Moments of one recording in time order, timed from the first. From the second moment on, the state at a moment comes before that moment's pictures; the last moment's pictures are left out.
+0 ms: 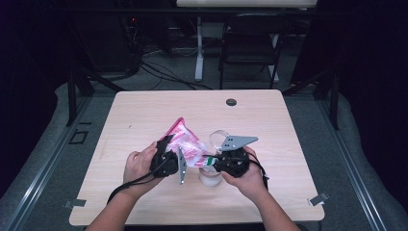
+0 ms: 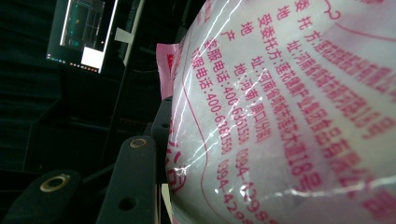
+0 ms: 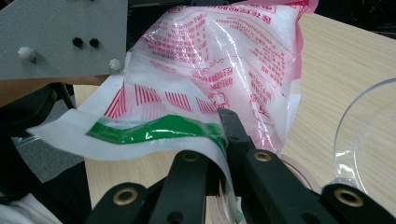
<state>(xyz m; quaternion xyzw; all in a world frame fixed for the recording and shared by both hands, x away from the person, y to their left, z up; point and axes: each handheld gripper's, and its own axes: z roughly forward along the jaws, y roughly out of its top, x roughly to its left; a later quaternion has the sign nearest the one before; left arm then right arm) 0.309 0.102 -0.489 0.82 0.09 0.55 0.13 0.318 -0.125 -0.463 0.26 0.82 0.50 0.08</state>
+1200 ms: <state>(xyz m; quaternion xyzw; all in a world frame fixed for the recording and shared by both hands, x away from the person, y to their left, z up) 0.306 0.096 -0.488 0.80 0.05 0.59 0.10 0.319 -0.127 -0.467 0.25 0.83 0.49 0.08</state>
